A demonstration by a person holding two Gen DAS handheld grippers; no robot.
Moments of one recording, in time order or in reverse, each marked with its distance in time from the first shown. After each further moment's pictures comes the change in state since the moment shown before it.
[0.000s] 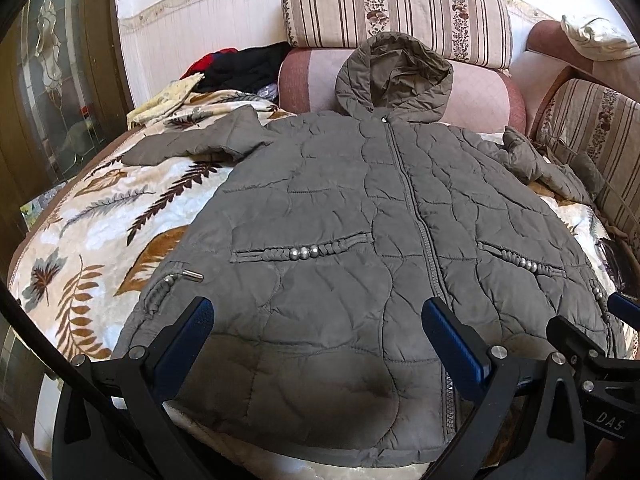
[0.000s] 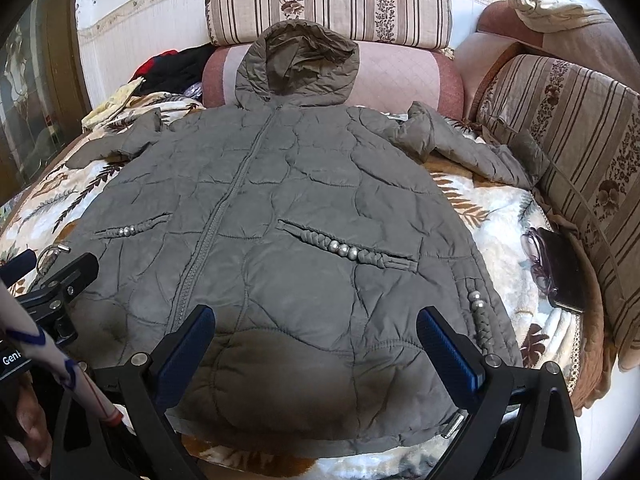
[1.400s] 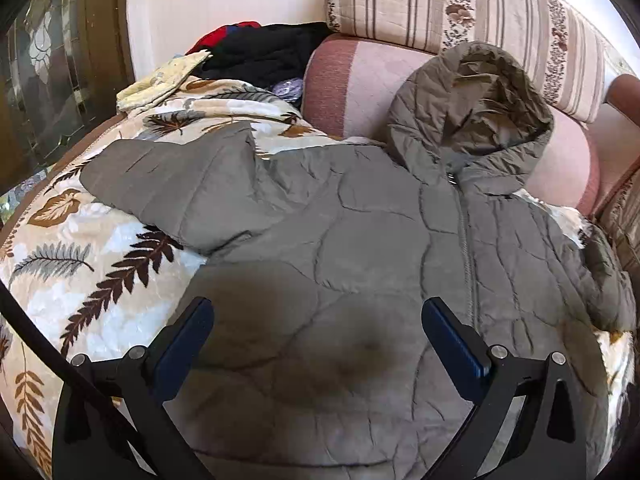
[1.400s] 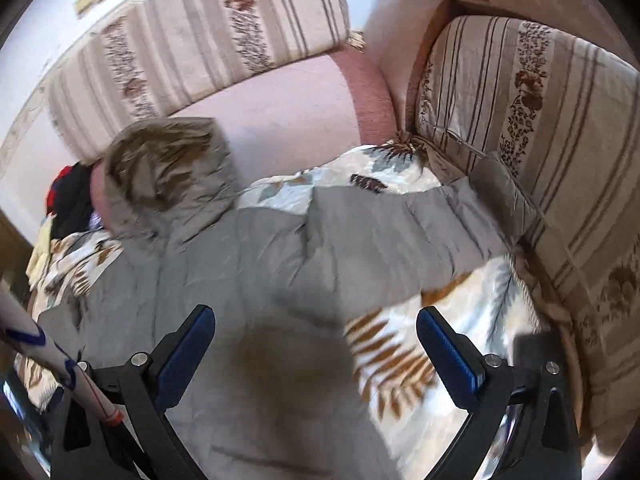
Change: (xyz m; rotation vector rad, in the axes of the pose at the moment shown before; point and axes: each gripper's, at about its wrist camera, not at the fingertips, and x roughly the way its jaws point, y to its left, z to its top) left arm 0.180 0.023 0.173 -0.165 0.064 0.054; right arm 0.095 -0.188 0.248 0.371 0.067 -0.049
